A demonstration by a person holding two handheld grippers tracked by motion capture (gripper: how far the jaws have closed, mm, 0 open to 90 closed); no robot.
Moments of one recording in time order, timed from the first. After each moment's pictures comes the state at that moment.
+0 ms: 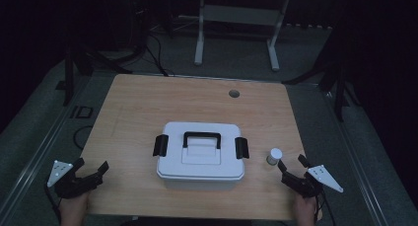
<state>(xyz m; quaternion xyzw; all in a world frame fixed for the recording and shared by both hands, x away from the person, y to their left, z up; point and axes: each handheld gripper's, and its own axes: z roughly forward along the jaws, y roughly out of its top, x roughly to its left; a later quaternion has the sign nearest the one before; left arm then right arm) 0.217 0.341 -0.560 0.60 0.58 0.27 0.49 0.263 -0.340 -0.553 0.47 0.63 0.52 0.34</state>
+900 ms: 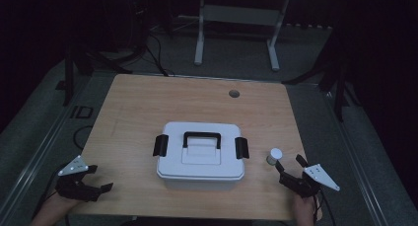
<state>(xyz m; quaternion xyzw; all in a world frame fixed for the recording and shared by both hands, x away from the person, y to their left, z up) 0.229 0.345 -0.541 0.83 0.42 0.12 0.36 0.264 -0.336 -0.553 0.46 0.64 0.51 0.34</state>
